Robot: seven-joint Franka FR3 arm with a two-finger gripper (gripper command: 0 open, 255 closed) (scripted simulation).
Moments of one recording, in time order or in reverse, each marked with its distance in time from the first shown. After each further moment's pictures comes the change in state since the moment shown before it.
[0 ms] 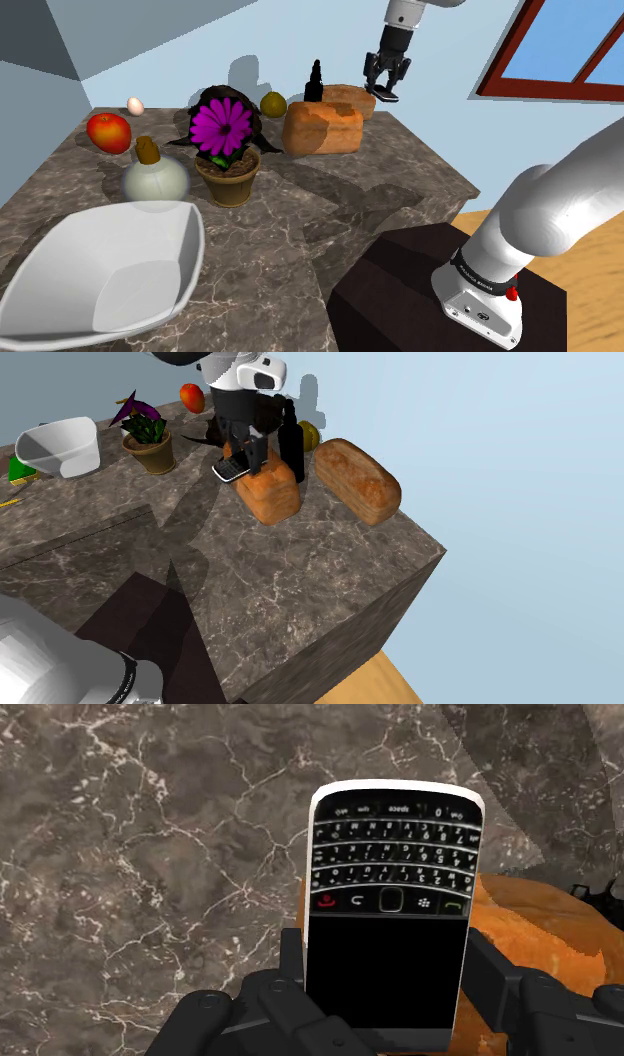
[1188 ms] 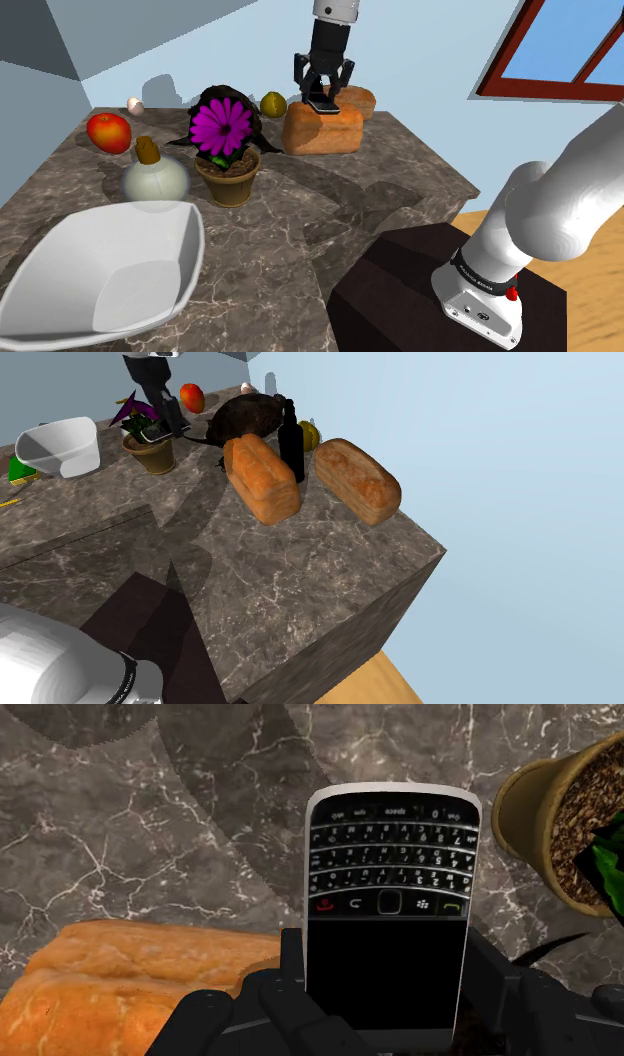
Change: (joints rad) arm 0.174 0.101 0.281 0.097 0.076 0.026 0.428
